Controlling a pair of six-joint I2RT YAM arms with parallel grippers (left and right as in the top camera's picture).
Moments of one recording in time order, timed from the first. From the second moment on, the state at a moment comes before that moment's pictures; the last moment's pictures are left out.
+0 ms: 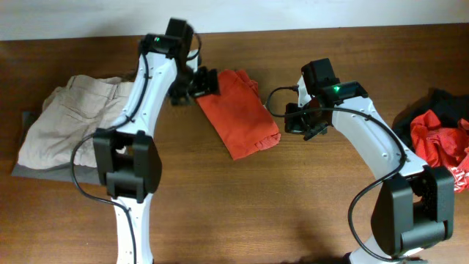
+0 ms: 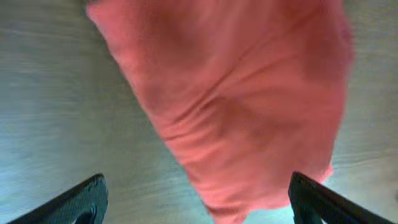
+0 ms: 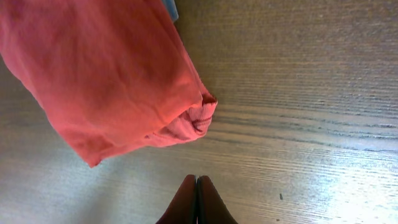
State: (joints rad) left arm -0.22 2.32 2.14 -1.23 0.33 -0.37; right arm 0.21 1.78 1.37 -0.90 -0.23 0.30
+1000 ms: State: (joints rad) left arm -0.33 2.28 1.68 -0.60 0.63 -0.79; right arm 0.18 1.78 1.37 -0.92 -0.22 0.23
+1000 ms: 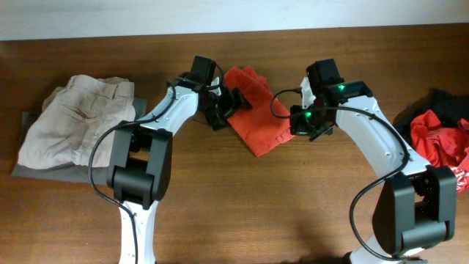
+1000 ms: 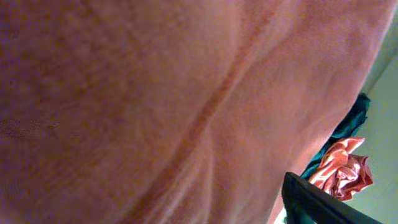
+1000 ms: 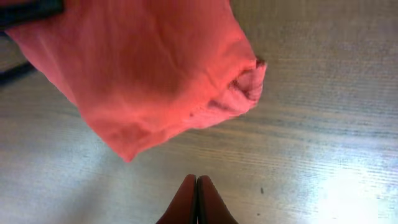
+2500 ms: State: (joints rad) left arm -0.29 2.28 1.65 -0.43 0.76 -0.52; right arm 0.24 2.08 1.39 -0.70 -0.47 0.31
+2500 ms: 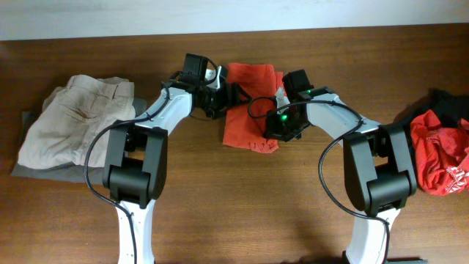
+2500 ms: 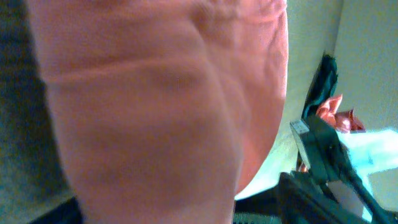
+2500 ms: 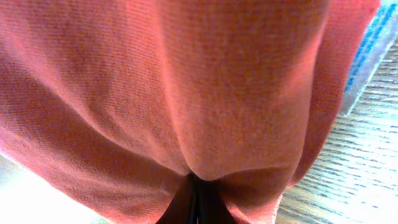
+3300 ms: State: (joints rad) left arm -0.23 2.37 1.64 -0.35 1.02 -0.30; right arm 0.24 2.08 1.39 -0.70 -0.47 0.31
